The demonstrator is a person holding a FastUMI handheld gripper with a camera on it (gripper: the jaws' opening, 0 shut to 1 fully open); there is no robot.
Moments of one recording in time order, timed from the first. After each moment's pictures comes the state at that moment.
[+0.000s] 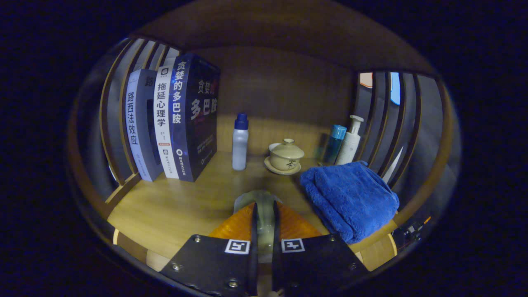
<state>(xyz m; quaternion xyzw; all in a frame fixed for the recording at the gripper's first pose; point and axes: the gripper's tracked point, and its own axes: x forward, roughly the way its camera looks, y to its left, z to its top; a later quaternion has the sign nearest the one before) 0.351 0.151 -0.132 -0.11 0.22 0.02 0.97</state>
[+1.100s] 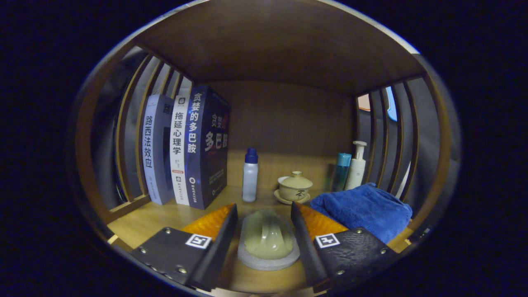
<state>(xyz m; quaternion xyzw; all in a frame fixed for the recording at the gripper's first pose) 0.358 0.172 -0.108 -0.07 0.08 0.07 0.99</state>
